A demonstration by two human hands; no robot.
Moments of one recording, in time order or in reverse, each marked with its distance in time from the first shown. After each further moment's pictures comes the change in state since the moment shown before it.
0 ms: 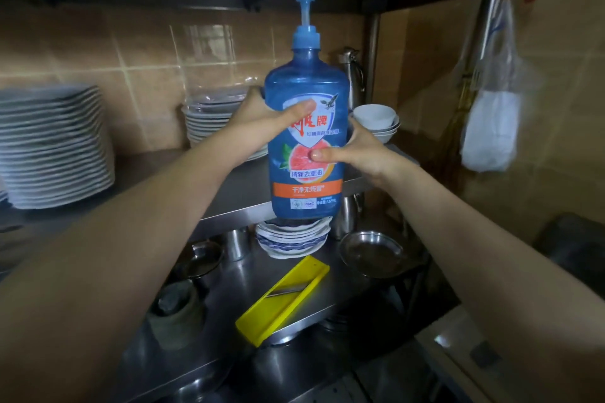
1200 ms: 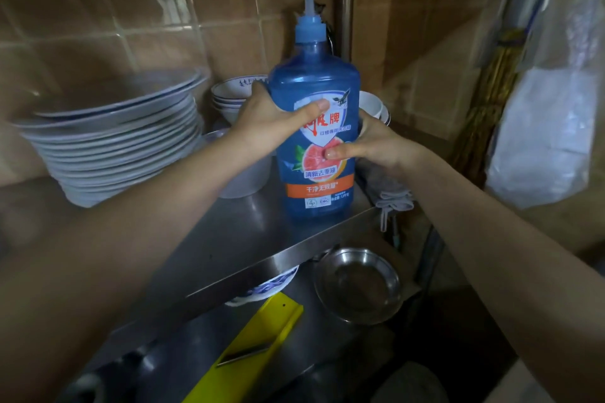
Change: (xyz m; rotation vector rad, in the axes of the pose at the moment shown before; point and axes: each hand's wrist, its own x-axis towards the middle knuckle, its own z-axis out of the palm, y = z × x) left_hand 0.215 -0.136 0.128 0.172 -0.028 -0.026; right_hand 0.186 0.114 -0.181 -0.002 -0.104 0.050
